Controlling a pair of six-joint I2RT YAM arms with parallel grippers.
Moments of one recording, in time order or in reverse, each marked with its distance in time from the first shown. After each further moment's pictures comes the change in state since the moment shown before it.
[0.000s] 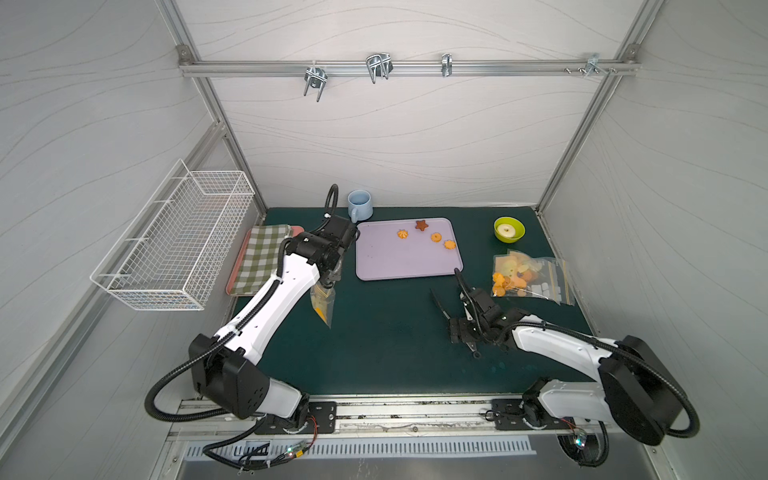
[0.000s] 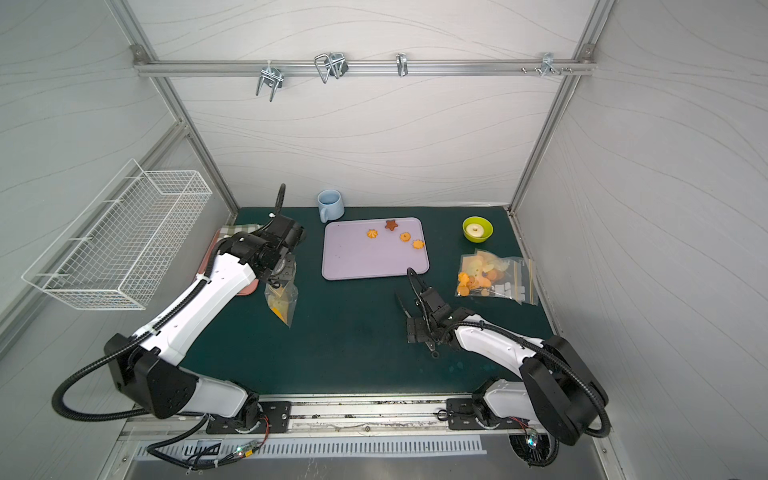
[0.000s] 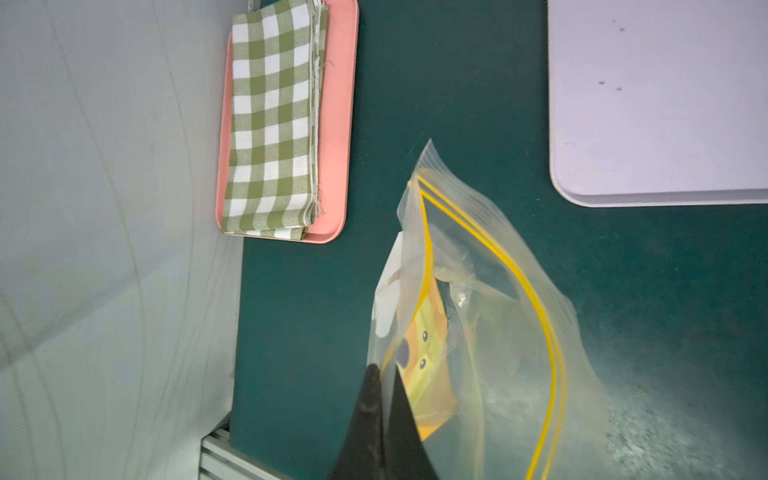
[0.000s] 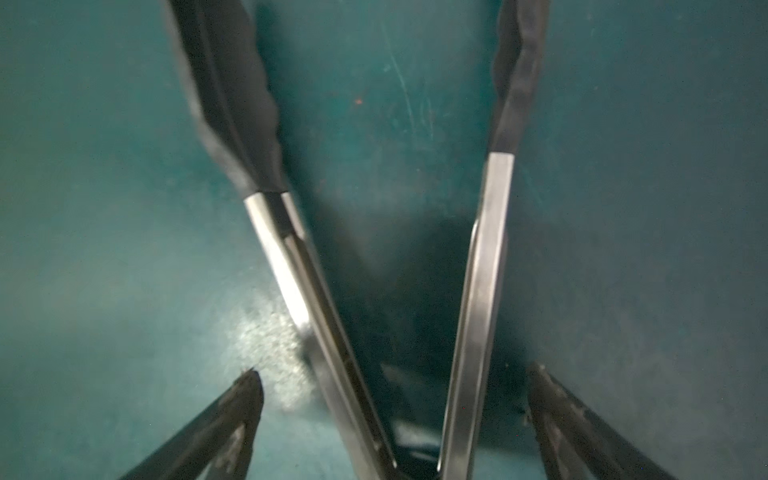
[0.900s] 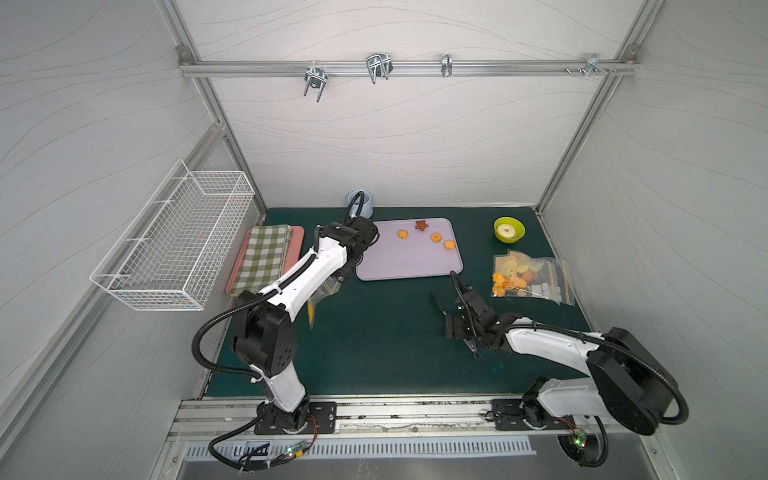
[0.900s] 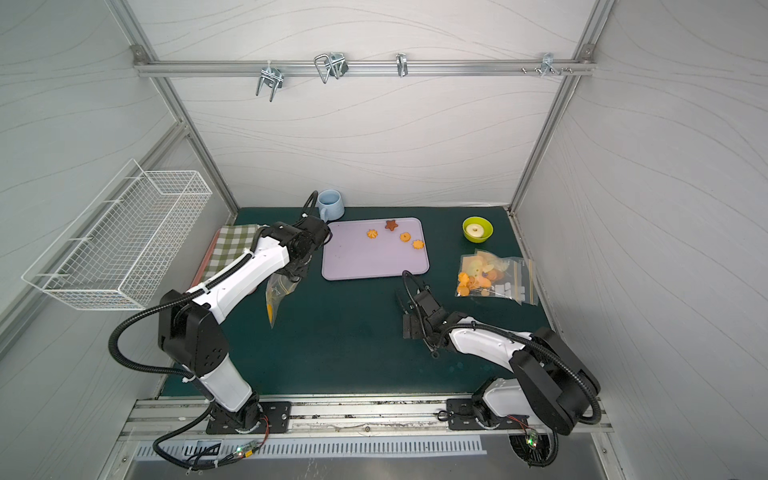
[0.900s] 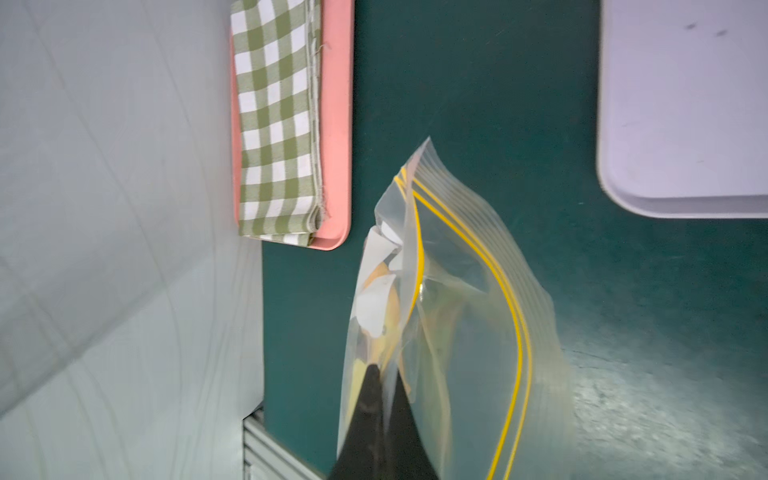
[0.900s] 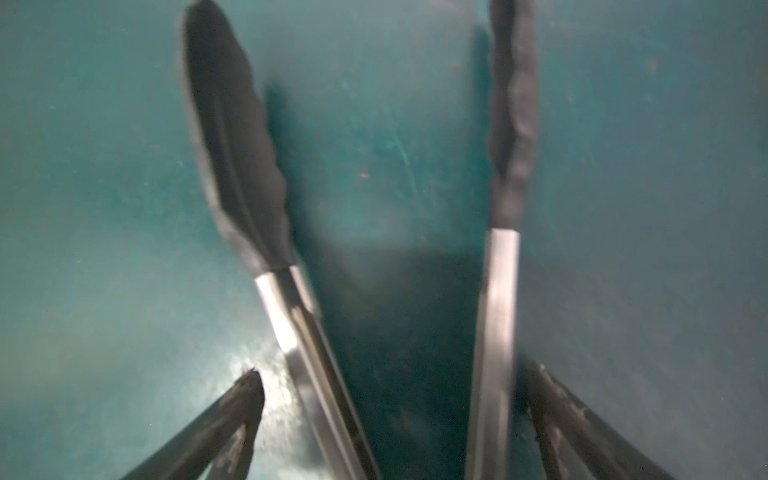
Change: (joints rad) left arm -0.030 0.216 0.074 -0.013 -0.038 -0.045; right arm 0.079 0.060 -0.043 0.212 0.119 0.035
